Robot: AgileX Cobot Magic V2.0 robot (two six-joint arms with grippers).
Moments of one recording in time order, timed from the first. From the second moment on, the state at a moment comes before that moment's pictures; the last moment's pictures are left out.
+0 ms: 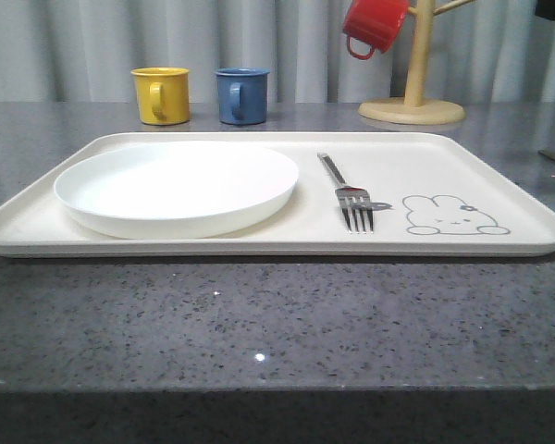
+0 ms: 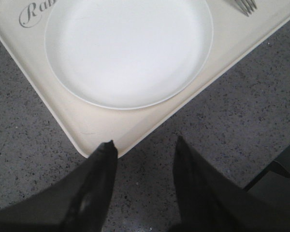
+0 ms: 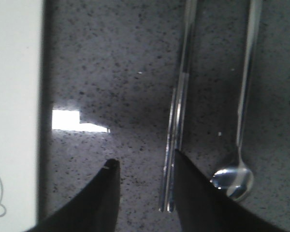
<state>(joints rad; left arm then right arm) -0.66 0.98 -0.92 0.05 0.87 0.08 0.01 1.65 -1.49 0.02 1.23 0.01</state>
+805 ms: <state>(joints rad) -0.66 0.98 -0.92 0.05 0.89 0.08 -0.05 1.83 -1.49 0.02 1.20 -0.01</state>
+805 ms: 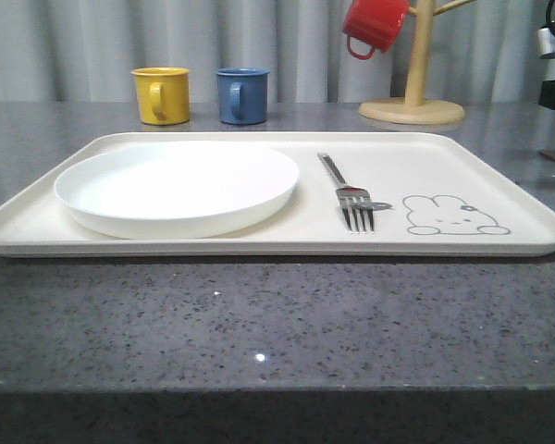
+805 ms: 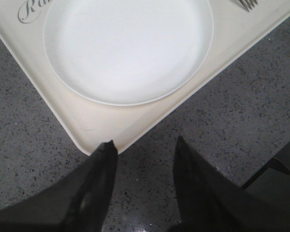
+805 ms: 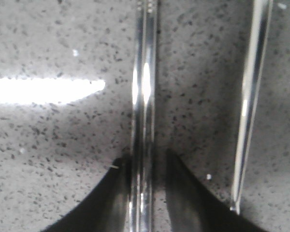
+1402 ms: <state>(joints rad) -0.66 0.98 -0.92 0.05 0.89 0.08 0.19 1.70 -1.49 0.16 1.22 -0.01</state>
